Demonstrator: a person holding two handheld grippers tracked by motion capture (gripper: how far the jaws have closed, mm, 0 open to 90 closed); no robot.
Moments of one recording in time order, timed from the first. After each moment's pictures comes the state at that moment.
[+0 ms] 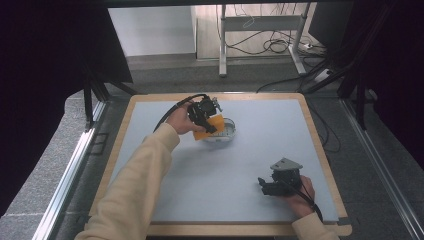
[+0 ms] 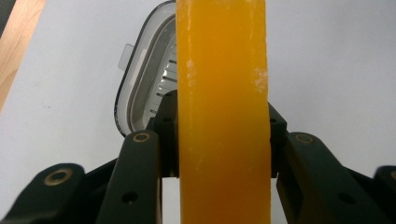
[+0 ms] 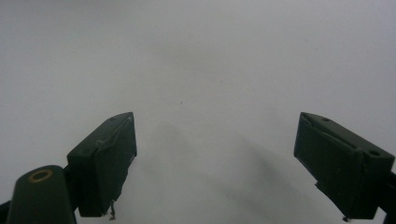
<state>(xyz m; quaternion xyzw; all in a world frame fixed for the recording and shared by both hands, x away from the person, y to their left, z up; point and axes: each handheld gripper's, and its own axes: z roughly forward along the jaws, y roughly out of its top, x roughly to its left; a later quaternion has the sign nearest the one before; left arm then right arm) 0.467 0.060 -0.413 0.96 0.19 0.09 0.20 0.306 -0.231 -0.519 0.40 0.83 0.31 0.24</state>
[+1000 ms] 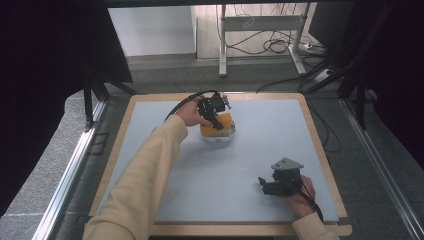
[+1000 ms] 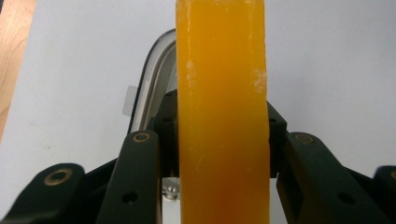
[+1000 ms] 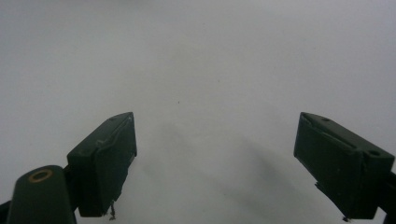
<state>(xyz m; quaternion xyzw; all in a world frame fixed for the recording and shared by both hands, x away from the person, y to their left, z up) 0.499 0.034 -0.420 0.97 0.14 0.07 0.18 0.307 -0.233 -0.519 0.40 0.83 0.31 0.24</state>
